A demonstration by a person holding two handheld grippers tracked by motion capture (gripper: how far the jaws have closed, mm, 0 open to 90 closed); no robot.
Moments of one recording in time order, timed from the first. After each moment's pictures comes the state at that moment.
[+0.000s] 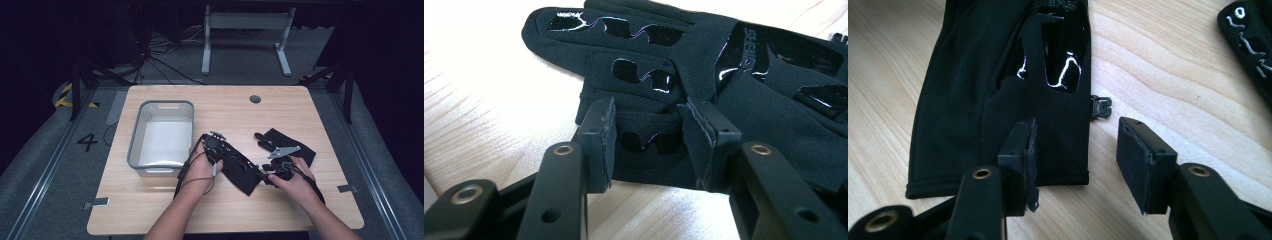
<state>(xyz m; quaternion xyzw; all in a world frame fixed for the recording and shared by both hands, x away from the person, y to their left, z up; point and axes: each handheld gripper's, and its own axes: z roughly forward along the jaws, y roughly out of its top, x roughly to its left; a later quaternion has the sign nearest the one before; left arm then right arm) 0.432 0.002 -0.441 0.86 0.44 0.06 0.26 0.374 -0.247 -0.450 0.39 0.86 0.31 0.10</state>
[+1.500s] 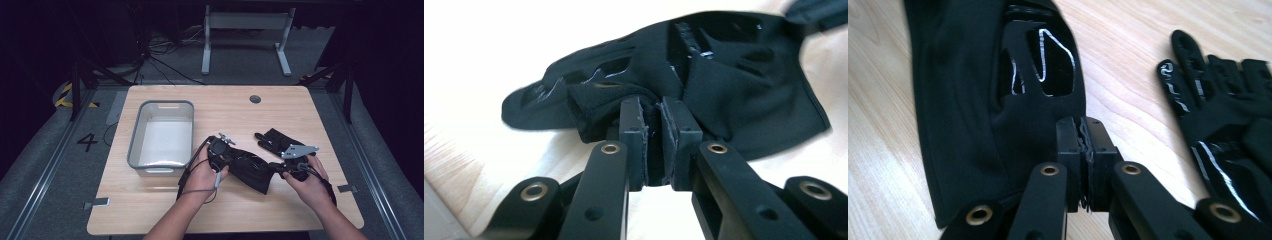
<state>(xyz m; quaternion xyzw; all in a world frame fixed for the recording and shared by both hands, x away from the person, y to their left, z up) 0.379 -0.008 -0.384 0.88 0.36 0.06 0.31 0.355 -0.271 -0.408 0.35 0.86 0.34 0.16</state>
